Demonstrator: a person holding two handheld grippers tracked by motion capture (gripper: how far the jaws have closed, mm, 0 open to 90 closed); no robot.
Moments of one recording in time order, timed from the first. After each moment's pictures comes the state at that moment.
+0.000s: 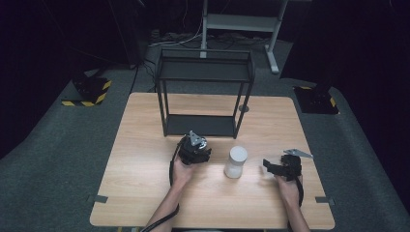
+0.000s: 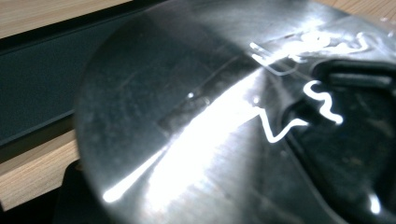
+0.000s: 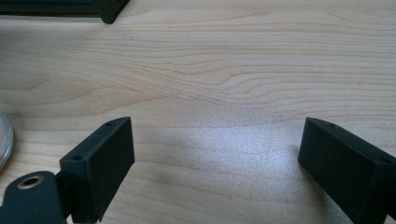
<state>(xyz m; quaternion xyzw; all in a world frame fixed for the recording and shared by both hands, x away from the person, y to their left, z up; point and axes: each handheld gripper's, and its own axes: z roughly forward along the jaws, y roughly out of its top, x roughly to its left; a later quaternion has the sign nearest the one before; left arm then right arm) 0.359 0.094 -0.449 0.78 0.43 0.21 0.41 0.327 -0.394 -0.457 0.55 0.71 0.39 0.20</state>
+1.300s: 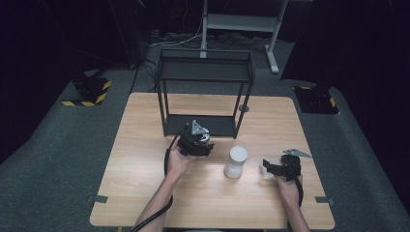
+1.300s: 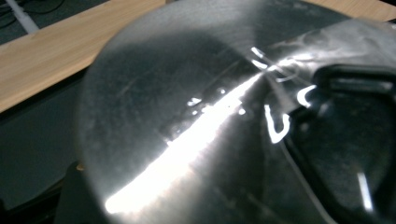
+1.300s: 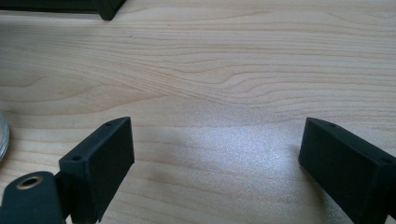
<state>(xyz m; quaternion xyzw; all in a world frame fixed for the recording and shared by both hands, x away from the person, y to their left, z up) 0.375 0.108 -0.374 0.82 0.36 0.17 0.41 0.327 -0.391 -0.456 0.55 0.72 0.38 0.20</state>
